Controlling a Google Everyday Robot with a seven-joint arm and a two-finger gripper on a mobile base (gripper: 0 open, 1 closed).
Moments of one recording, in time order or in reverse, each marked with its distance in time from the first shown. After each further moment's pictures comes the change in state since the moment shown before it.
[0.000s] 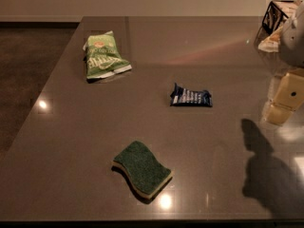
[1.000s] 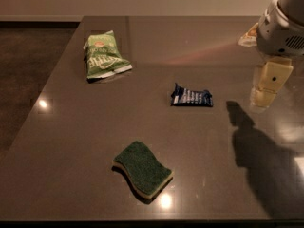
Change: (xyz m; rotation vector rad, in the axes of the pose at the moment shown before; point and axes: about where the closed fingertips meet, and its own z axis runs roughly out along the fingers) arm -0.009 -0.044 0.031 -0.045 0.010 -0.112
